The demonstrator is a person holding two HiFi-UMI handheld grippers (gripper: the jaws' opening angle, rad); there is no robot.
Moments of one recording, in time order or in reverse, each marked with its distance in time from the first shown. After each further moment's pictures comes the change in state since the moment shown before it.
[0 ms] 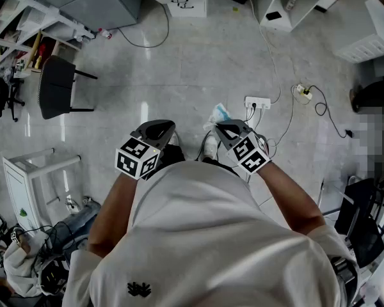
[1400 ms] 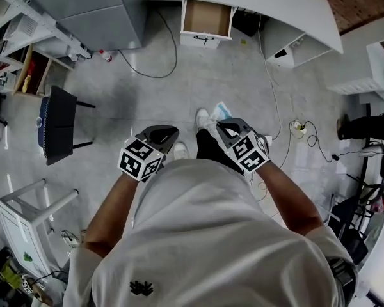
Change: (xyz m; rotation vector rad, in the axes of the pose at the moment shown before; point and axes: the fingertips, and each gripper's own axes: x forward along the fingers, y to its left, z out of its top) left arm -0.044 0.406 0.100 -0.020 -0.080 -0.159; right arm 0.275 -0.148 0.314 -0.089 0.118 -0.133
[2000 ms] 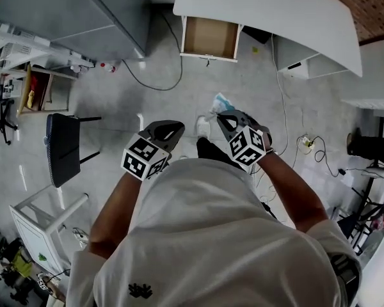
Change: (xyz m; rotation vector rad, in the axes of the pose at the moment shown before) left arm 0.144 0.136 0.188 0.023 0.042 0.048; right arm 0.094 -0.257 0.046 -0.178 0.010 0.032
